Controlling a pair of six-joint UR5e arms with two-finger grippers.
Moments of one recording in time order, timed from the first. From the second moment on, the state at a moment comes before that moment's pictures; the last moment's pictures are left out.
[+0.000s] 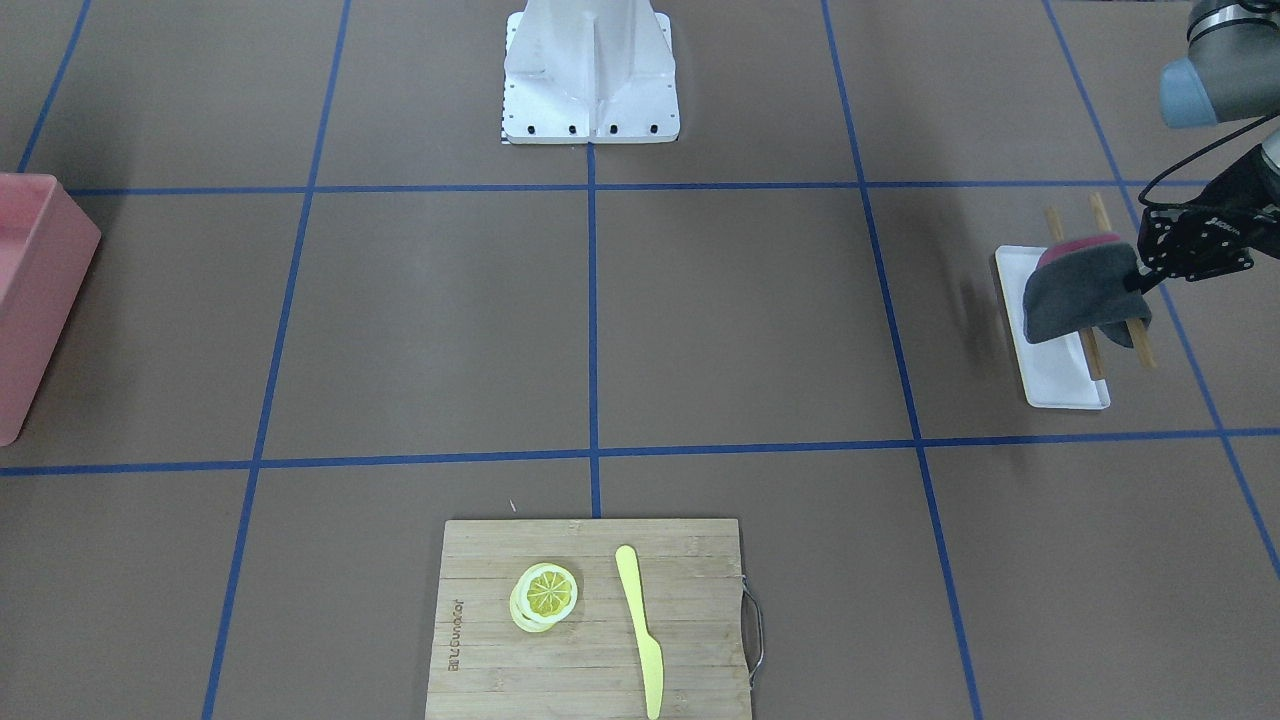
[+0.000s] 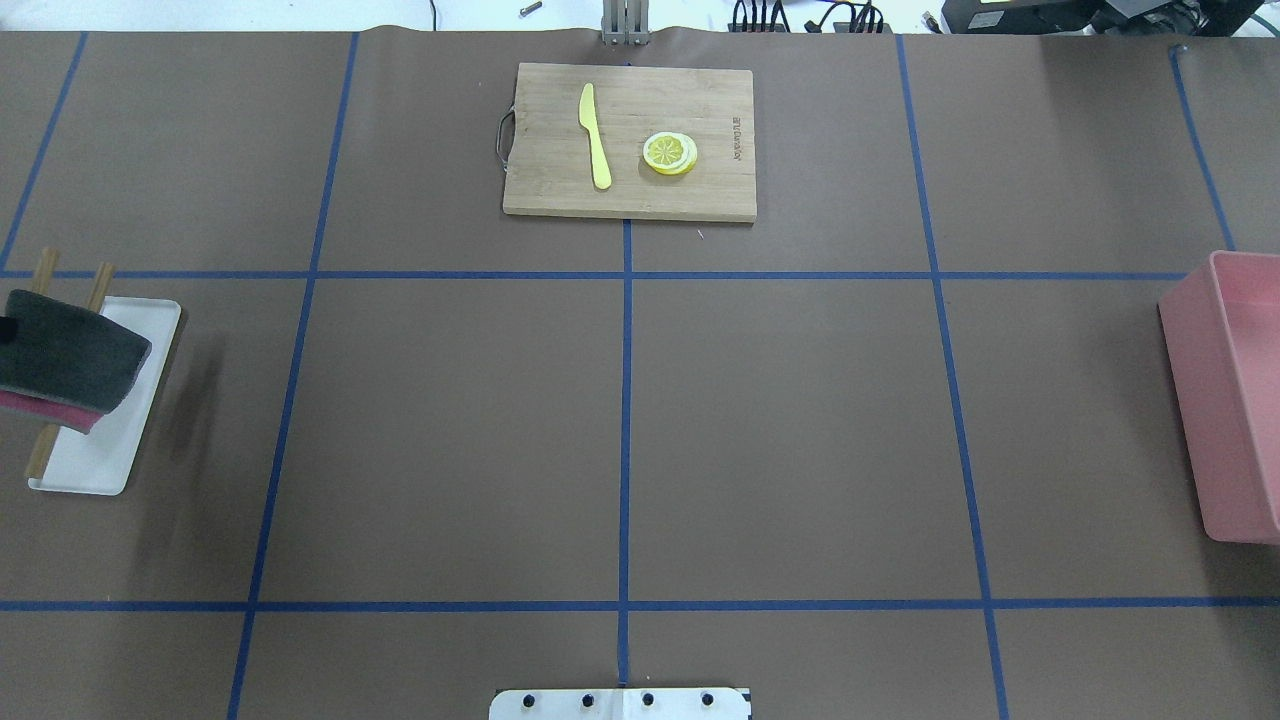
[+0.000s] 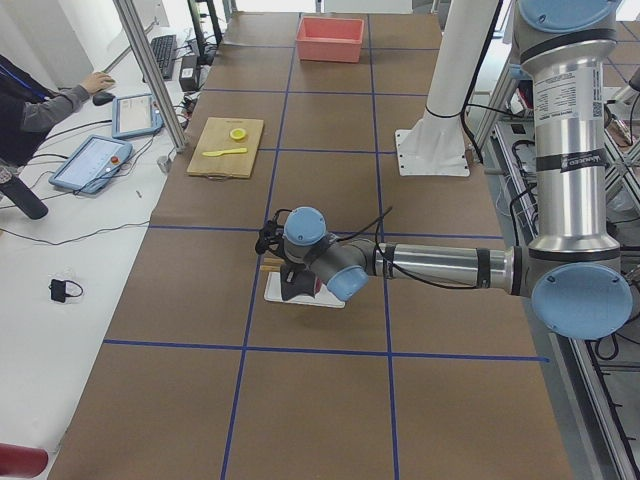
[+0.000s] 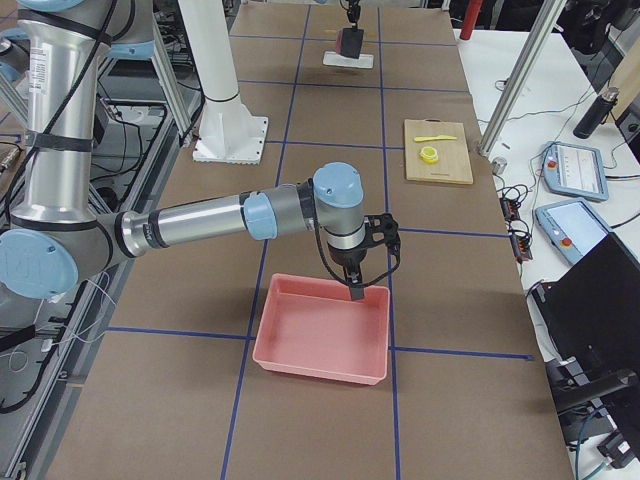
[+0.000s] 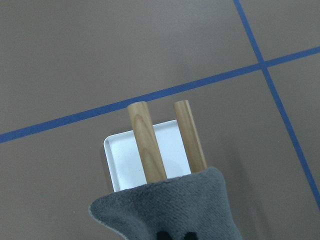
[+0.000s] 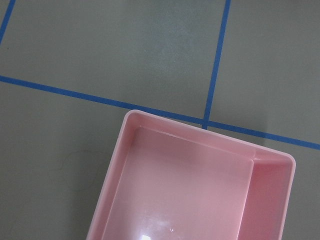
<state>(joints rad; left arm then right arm) -1.22 -1.44 -1.68 -2.34 -2.43 -0.45 1.52 -1.71 1.95 -1.54 2.28 0.01</state>
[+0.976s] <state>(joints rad) -1.35 -1.60 -1.72 -2.40 -2.41 -0.87 1.40 -1.69 1.96 -1.30 2.28 0.26</state>
